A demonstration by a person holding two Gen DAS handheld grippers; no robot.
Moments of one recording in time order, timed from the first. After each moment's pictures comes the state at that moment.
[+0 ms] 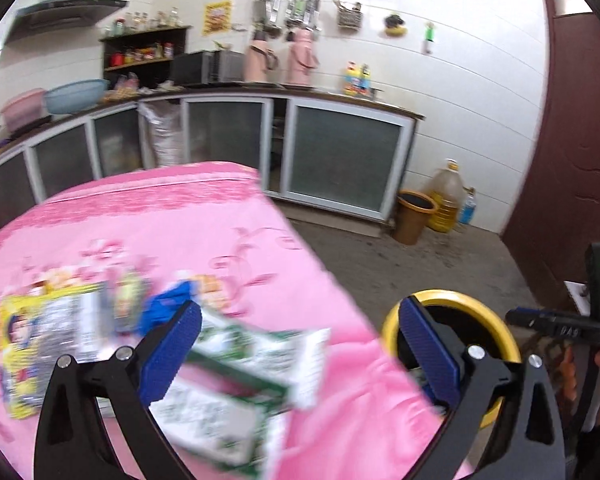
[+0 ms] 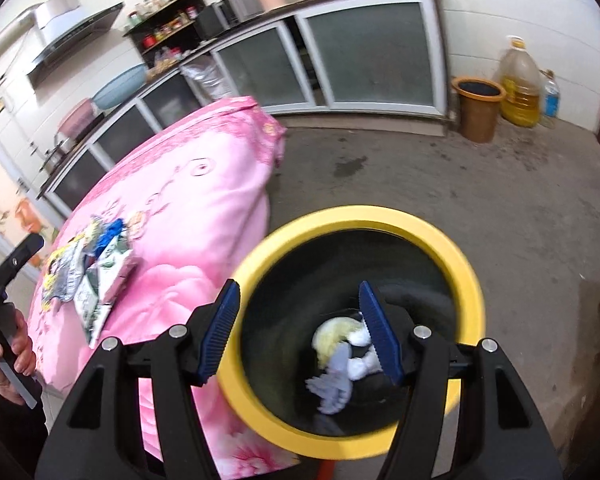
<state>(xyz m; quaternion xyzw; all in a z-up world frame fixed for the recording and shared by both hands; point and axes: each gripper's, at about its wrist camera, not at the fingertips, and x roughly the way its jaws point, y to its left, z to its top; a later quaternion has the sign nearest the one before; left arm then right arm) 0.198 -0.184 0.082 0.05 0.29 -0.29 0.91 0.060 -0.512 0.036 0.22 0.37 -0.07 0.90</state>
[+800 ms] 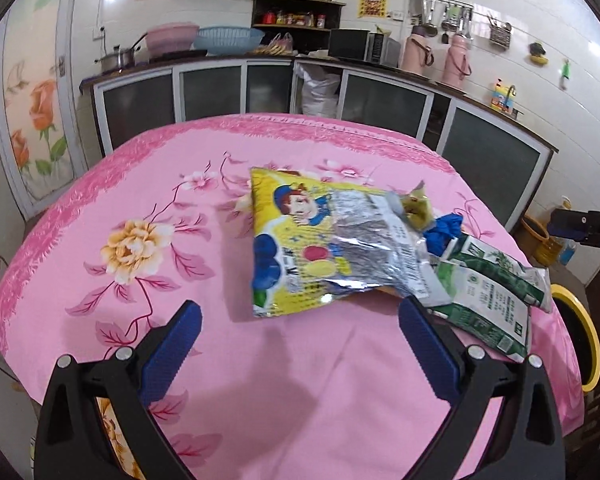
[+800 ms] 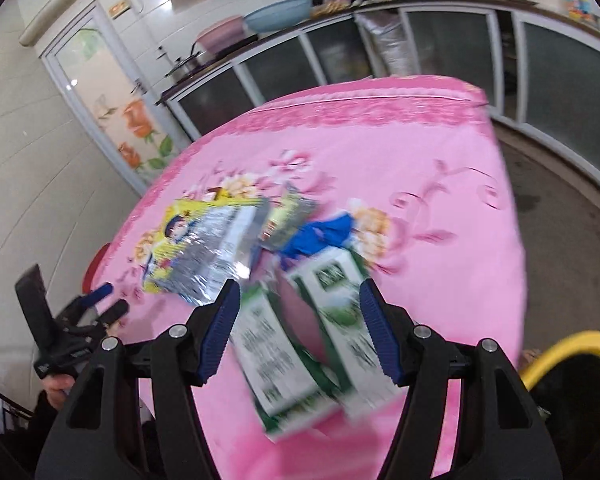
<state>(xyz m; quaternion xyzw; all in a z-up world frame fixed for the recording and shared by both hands) 0.217 0.073 0.034 -0.02 0.35 -0.08 0.93 0.256 -0.278 0.086 0.13 0.41 0.19 0.88</state>
